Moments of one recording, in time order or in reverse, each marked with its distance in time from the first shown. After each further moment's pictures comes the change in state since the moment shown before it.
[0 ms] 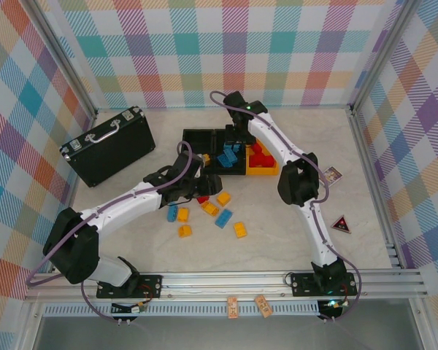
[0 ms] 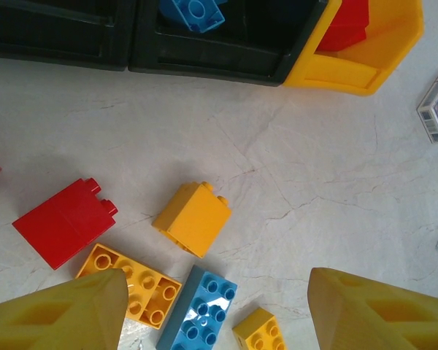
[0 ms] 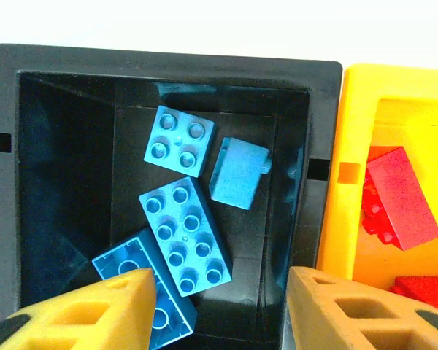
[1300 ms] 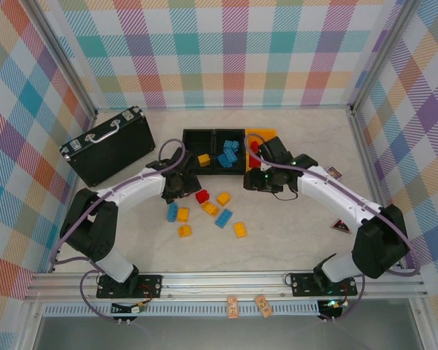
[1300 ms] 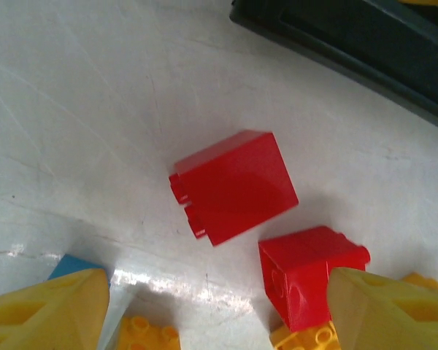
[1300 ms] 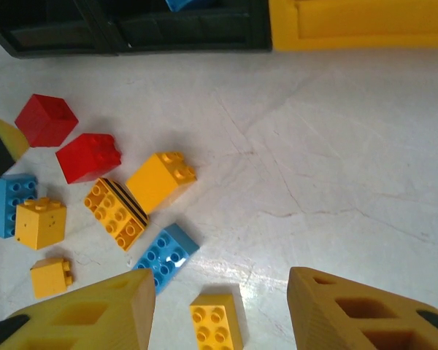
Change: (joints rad) left arm 0.150 0.191 0.079 -0.259 -0.201 -0.173; right arm 0.063 -1.020 -1.318 0.425 -0.223 0.164
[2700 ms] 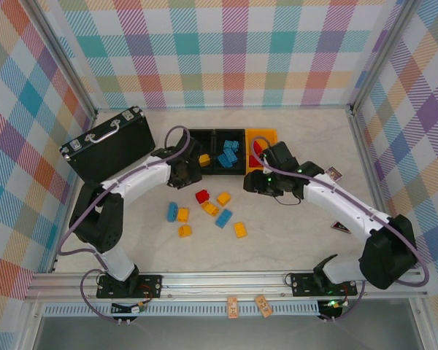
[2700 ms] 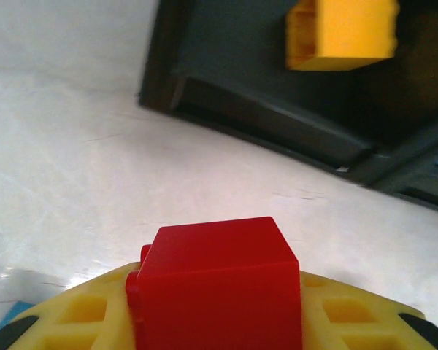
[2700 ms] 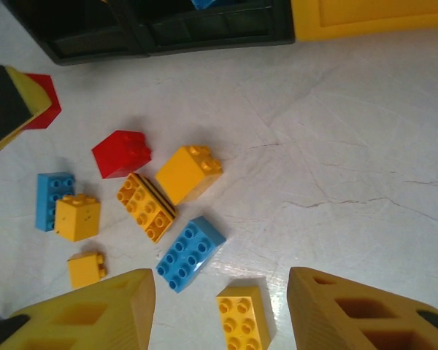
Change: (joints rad) left arm -0.014 0.084 0.202 -0.054 0.014 0.052; right arm 0.003 -0.090 -0.077 0.077 -0.054 0.057
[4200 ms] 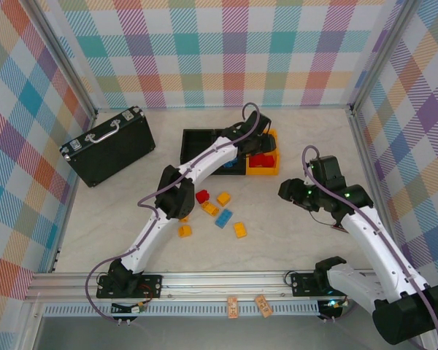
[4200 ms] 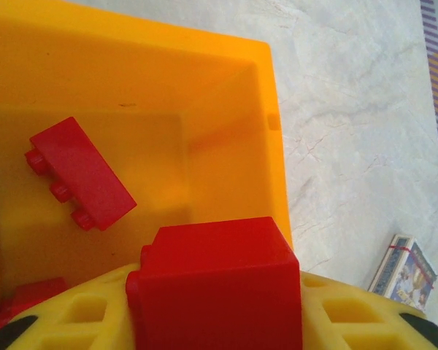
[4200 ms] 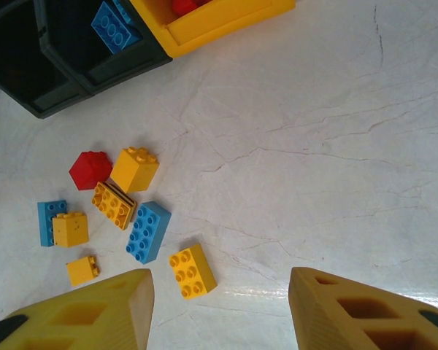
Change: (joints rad) left arm -0.211 0.884 1.229 0.014 0.131 0.076; right arm -0.275 -0.398 -0.157 -0.212 -0.046 0.009
